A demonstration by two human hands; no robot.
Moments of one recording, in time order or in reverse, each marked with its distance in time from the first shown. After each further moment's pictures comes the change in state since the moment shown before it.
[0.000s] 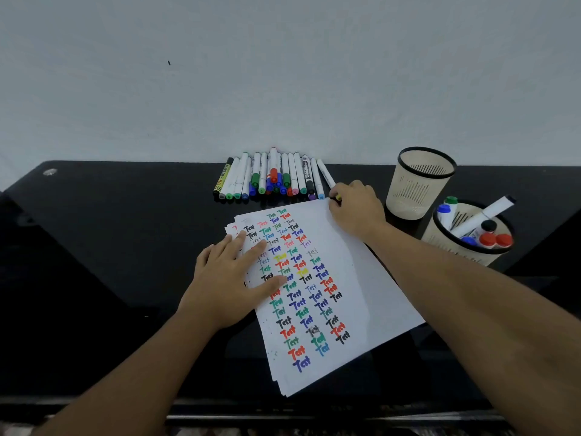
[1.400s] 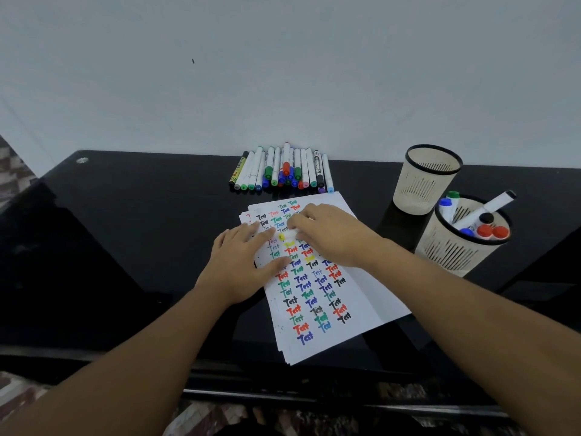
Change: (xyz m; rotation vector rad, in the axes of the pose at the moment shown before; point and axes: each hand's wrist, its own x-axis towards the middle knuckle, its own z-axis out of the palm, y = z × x) left_hand -0.002 0.001 0.000 -0.102 0.122 0.019; right_hand -0.076 -0.054 -0.023 -0.186 -0.227 -0.694
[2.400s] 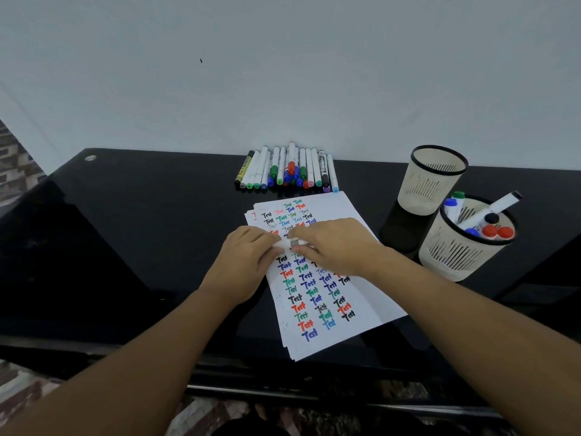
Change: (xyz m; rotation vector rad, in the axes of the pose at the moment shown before) left_hand -0.003 -0.009 0.010 -0.030 0.281 0.288; right_hand -0.013 -0.021 -0.004 -0.009 -0.059 0.042
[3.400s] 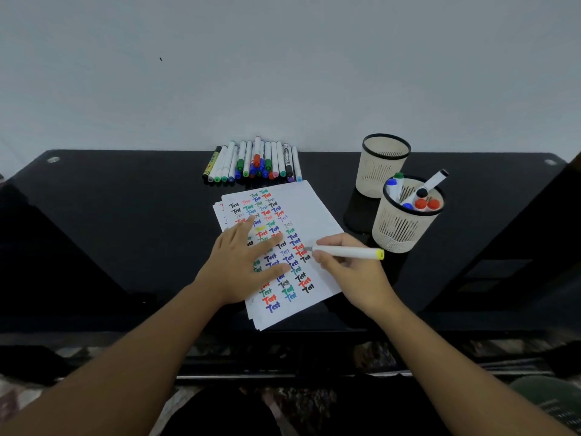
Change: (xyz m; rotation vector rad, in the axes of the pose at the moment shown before) left_hand -0.006 0.053 0.002 0.104 -0.475 -0.159; right_hand -0.129 -0.017 0.035 1.188 0.529 0.504
